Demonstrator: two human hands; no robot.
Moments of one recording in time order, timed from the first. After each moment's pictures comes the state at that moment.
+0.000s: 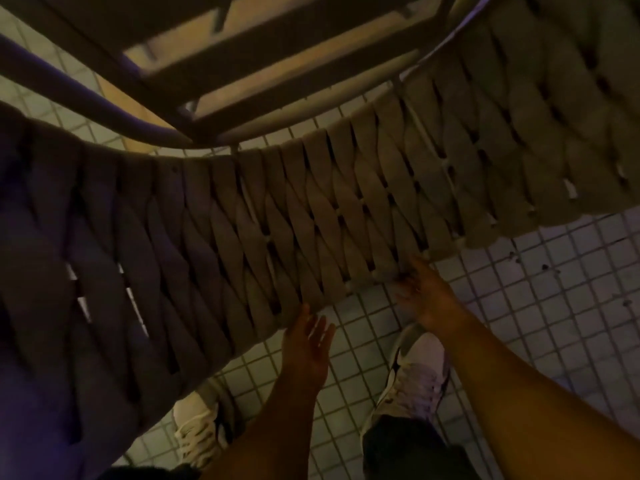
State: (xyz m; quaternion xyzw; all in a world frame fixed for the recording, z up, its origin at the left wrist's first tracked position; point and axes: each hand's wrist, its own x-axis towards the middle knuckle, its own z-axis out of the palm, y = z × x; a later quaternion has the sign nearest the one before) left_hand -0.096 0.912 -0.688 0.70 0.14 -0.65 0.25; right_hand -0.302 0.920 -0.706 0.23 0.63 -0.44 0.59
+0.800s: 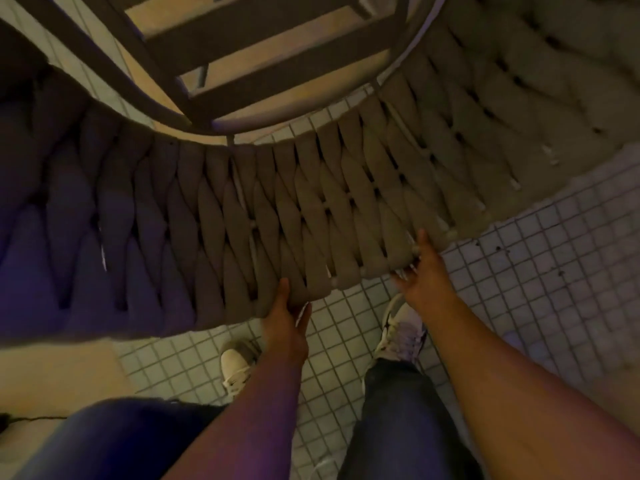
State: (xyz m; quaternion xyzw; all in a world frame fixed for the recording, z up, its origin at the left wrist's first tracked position) left_hand -0.067 0.868 -0.536 0.73 0.07 -0.61 0.30; right_hand -0.280 0.902 -0.561 0.27 0.61 -0.54 0.51
